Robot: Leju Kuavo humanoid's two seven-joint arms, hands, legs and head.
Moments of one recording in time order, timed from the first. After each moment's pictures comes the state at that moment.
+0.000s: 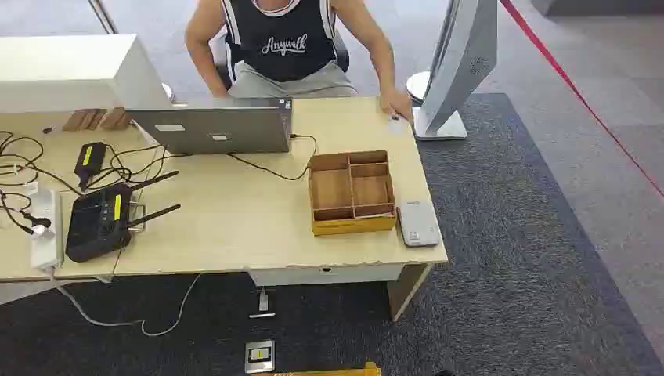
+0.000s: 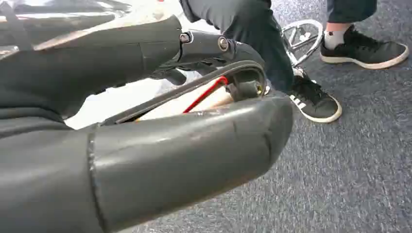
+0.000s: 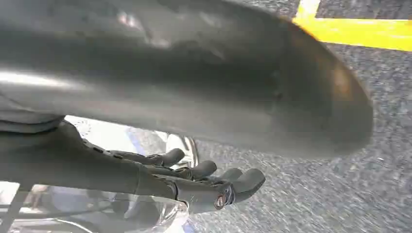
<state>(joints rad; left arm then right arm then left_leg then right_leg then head) -0.14 0.02 0.99 -0.15 -1.52 0.48 0.10 -0.14 -0.09 -0.23 -0.18 0.72 -0.07 0.46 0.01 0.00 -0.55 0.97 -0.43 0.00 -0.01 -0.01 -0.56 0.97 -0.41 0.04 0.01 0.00</state>
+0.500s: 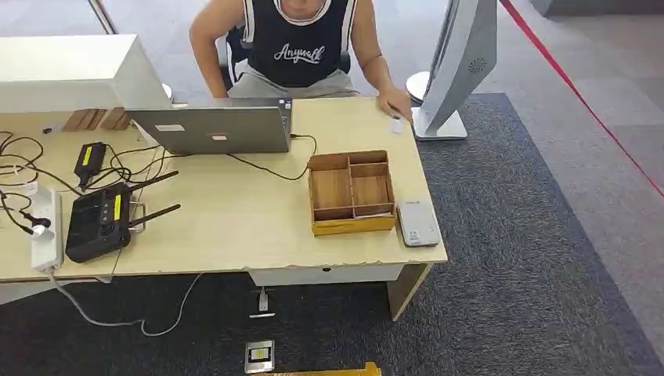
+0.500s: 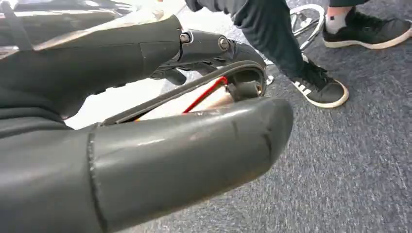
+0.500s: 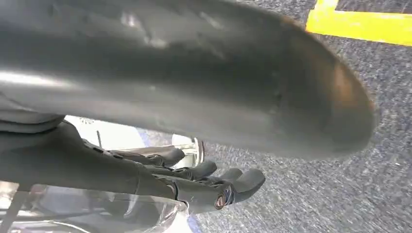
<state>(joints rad) -0.14 0.02 0.99 -0.14 -1.56 0.41 0.13 -0.11 -0.10 -0.21 -0.18 0.75 -0.05 0.46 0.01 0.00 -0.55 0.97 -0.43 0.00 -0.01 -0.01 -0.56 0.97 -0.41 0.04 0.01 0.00</state>
